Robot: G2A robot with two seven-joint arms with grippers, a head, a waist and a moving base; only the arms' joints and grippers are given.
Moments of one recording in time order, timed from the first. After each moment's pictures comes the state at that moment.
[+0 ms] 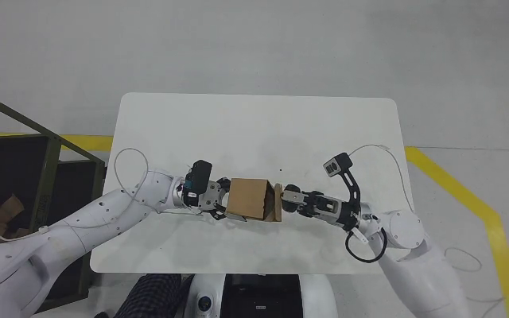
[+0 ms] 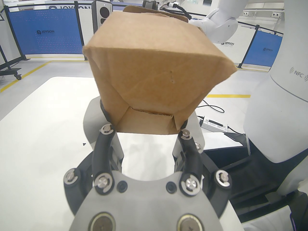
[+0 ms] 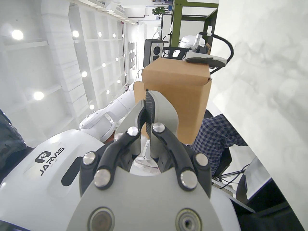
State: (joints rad) left arm 0.71 -0.73 -0.25 -1.36 1.29 -0.83 0.99; right arm -1.47 -1.06 1.21 -1.85 0.52 -0.18 0.91
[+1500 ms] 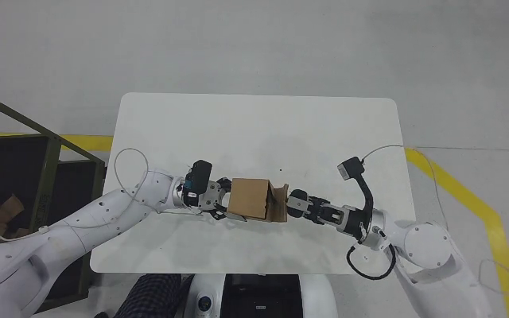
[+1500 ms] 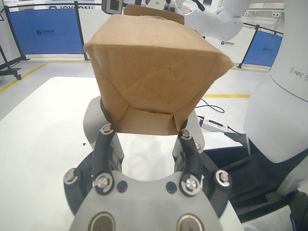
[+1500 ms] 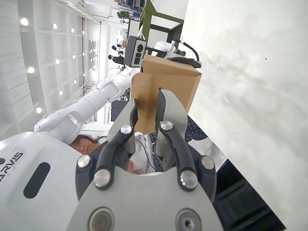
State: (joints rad) left arm 0.71 -0.73 -0.25 -1.36 1.29 -0.83 0.99; right arm -1.59 -1.03 1.35 -2.09 0.21 -0.07 0.87
